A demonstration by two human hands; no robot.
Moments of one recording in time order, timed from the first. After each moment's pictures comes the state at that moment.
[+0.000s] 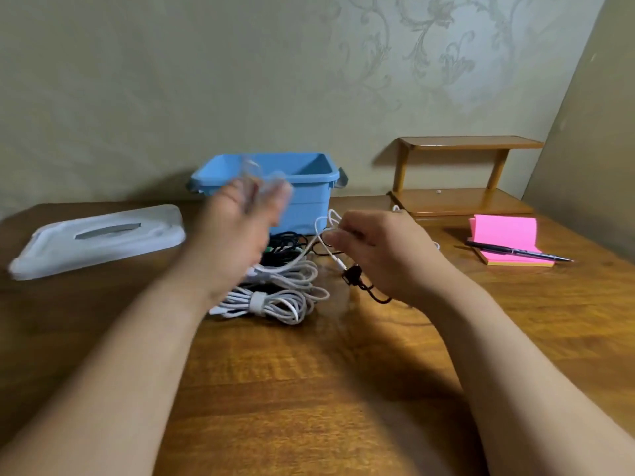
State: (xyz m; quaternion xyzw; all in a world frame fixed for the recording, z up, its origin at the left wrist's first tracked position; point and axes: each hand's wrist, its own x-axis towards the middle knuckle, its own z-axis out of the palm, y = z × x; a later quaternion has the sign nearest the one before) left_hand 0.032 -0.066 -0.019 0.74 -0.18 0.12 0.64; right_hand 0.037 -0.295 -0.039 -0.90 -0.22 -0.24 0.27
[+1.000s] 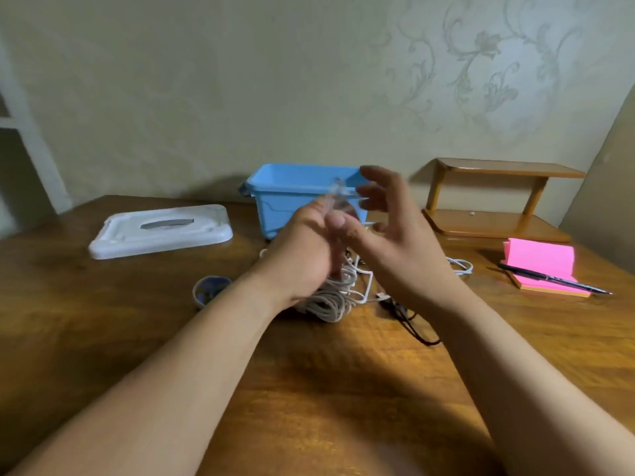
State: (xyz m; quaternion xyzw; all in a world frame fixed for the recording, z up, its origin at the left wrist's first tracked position) left_hand 0.002 -0.091 -0.012 0.73 -0.20 0.10 0.65; right_hand 0.006 -0.244 -0.017 -0.82 -0.24 -0.25 0.46
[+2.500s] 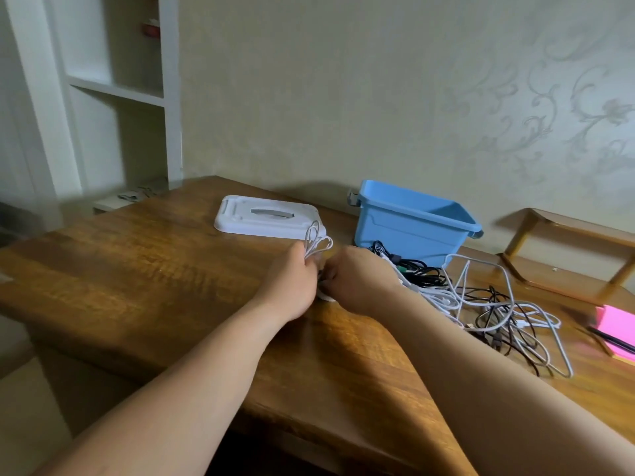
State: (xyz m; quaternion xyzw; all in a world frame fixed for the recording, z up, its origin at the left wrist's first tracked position) left_hand -0.018 0.069 -0.077 0.84 0.09 0.17 0.50; right_hand 0.035 -0.059 -0.045 -0.96 -0.27 -0.07 0.05
